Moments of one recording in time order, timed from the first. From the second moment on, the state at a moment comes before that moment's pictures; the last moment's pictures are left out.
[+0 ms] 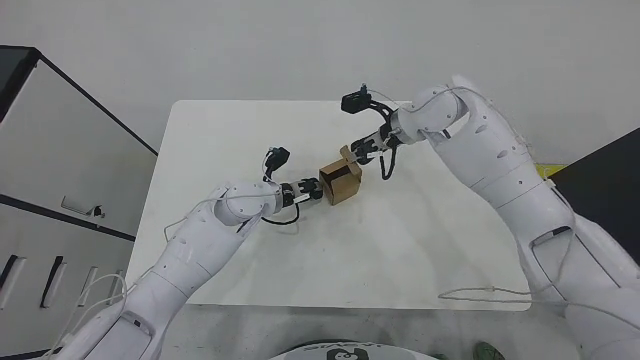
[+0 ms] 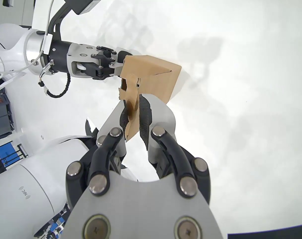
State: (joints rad) left arm 1.10 -1.19 -0.86 -1.25 0.03 0.12 -0.62; right arm -0.59 -1.21 0.74 -1.15 -0.31 -0.17 1.33
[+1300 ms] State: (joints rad) left arm 1.10 -1.19 -0.86 -1.25 0.03 0.12 -0.62; right arm -0.52 -1.31 0.50 -1.24 -0.63 -0.06 1.37
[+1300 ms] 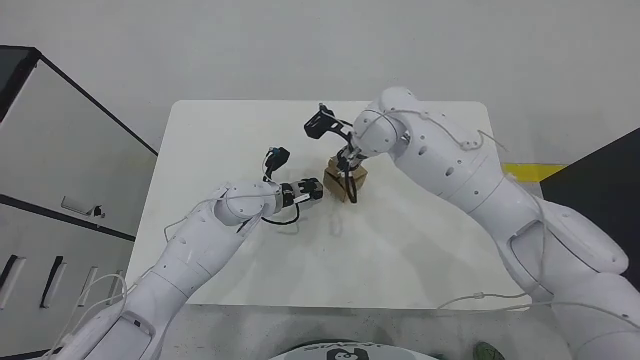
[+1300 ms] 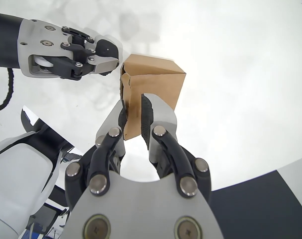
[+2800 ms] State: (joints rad) left arm 1.10 -1.19 -0.86 -1.25 0.03 0.12 -0.62; right arm -0.53 -1.36 0.49 -1.17 -0.68 -0.09 1.42
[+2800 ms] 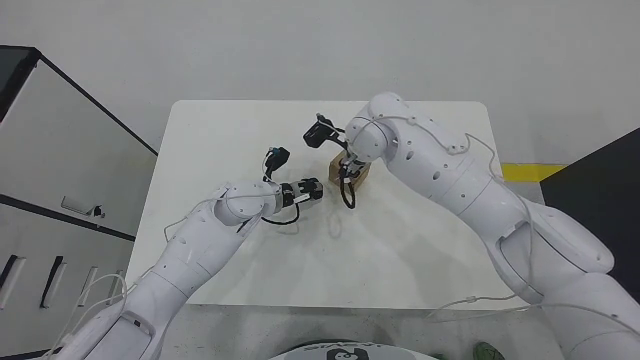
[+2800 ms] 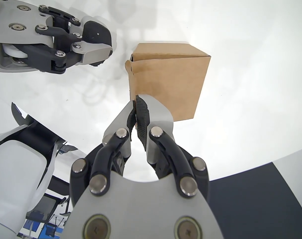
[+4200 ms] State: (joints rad) left arm 1.10 -1.19 -0.86 -1.25 0.03 0.12 -0.62; right arm -0.56 -1.37 0.55 -1.18 -0.79 -0.06 1.42
